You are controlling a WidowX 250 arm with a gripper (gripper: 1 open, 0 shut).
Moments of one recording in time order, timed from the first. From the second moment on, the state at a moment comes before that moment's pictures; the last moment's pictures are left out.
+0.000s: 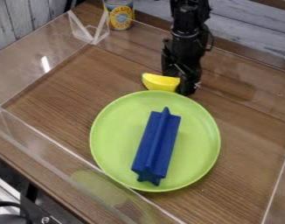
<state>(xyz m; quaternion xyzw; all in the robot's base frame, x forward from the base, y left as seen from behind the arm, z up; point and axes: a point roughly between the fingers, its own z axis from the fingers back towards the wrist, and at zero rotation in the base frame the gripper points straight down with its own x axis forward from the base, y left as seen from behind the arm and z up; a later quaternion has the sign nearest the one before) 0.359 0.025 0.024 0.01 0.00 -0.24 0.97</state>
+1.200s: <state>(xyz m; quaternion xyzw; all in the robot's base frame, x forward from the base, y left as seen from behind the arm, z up) 0.354 0.029 0.021 0.00 0.02 -0.24 0.97</state>
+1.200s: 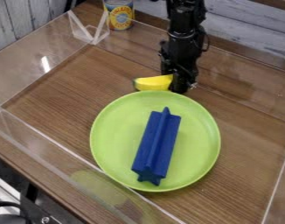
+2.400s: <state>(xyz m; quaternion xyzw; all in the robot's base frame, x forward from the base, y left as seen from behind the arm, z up) 0.336 0.033 0.059 0.00 0.00 -0.21 0.98</state>
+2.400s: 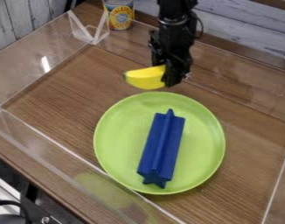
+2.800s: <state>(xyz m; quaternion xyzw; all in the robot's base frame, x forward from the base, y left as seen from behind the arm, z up) 0.325 0.032 0.072 0.00 -0.02 -0.20 0.98</state>
